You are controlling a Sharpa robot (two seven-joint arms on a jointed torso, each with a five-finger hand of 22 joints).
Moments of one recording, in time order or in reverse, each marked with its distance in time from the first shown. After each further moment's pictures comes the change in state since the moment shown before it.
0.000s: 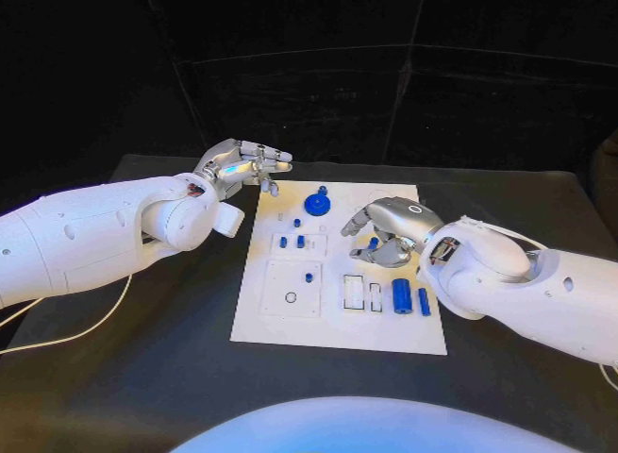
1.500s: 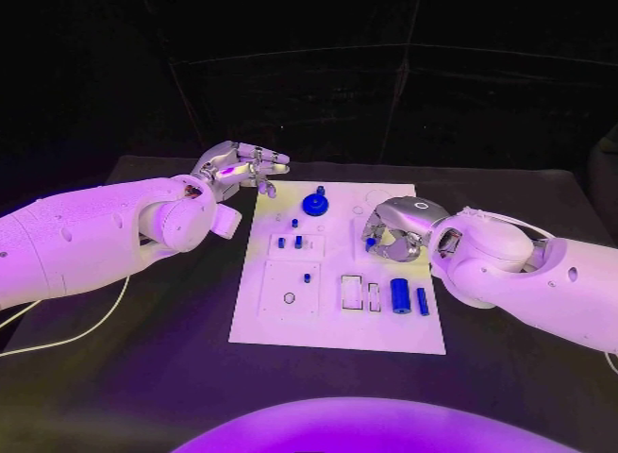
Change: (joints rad) left arm -0.001 0.005 -0.001 -0.011 0.000 0.012 -0.008; left_hand 0.000 0.000 0.000 0.000 0.000 0.000 0.000 0.000 0.000 0.000 0.000 0.004 0.000 -0.004 0.004 -0.004 -0.004 0.000 0.000 0.000 0.000 -0.002; right arm 0.020 -0.004 0.001 -0.033 -0.048 0.151 -0.097; right_hand 0.080 0.067 0.065 0.034 -0.035 0.124 -0.017 0.040 0.009 0.183 -0.036 0.057 0.003 0.000 -0.026 0.000 -0.031 0.000 0.048 -0.027 0.029 0.056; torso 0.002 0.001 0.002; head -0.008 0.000
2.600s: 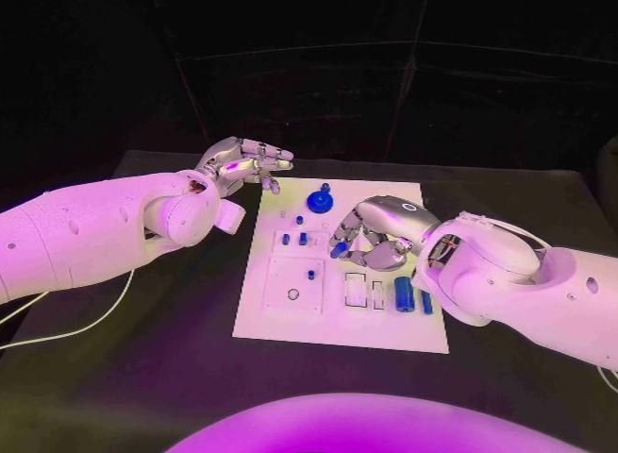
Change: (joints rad) left arm 0.000 0.001 0.000 -0.008 0.000 0.000 -0.005; left_hand 0.000 0.000 0.000 0.000 0.000 0.000 0.000 0.000 -0.001 -0.004 0.004 0.000 0.000 0.000 0.000 0.000 -0.001 0.000 0.000 0.000 -0.004 -0.001; right arm 0.000 0.010 0.008 0.161 0.117 -0.098 0.087; right_hand -0.008 0.015 0.028 -0.001 -0.005 0.042 -0.012 0.014 0.003 0.034 -0.011 -0.022 0.002 0.002 -0.012 0.006 -0.005 0.000 0.009 -0.009 0.007 0.015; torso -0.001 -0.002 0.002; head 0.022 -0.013
